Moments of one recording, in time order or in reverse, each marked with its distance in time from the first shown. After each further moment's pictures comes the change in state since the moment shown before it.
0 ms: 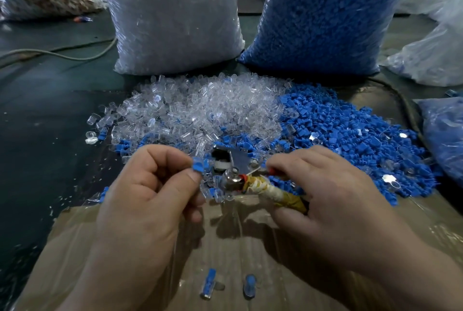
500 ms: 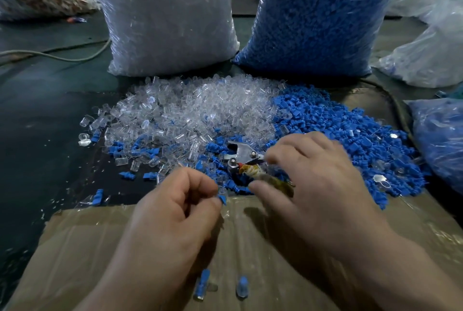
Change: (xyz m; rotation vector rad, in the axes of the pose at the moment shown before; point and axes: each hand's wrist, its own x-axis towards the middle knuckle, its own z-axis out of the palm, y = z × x) left_hand -0.010 -0.006 0.010 0.318 -0.182 -0.114; right_hand 0.011 -0.007 0.001 -0.127 0.034 0.079
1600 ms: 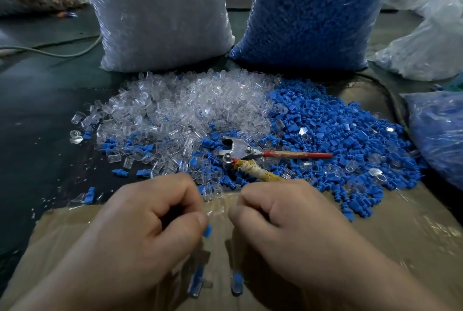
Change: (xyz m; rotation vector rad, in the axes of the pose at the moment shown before) left_hand 0.003 0.011 -0.036 0.360 -0.233 0.358; right_hand -0.014 -0.026 -0.003 0.493 -0.332 0.045
